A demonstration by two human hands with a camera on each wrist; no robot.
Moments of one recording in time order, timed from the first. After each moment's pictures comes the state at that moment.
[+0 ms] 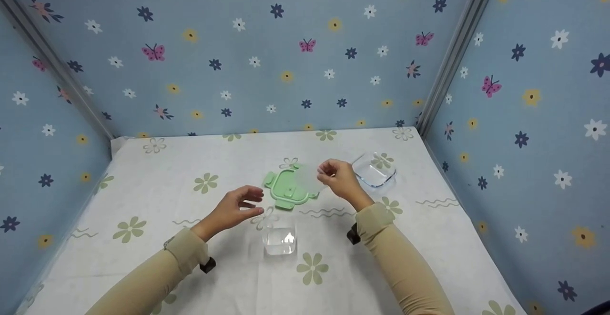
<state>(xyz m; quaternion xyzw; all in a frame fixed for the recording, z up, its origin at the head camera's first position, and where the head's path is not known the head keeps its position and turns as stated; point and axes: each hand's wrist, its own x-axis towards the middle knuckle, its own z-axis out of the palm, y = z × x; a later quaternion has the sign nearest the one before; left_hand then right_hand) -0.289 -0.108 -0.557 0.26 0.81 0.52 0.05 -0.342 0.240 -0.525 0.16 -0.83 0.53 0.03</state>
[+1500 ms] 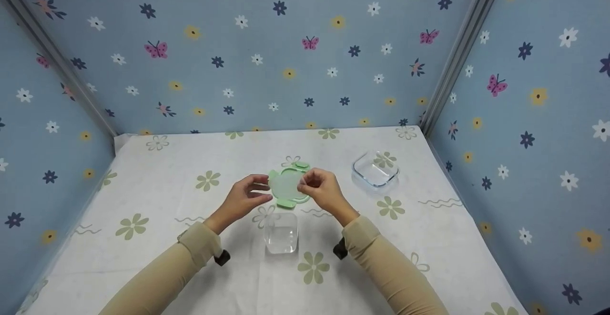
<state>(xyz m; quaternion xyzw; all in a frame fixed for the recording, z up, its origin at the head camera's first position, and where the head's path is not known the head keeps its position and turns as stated) -0.300 -0.083 -0.551 0.21 0.78 0.59 0.01 -0.312 0.194 -0.534 0.18 -0.76 0.62 0.00</state>
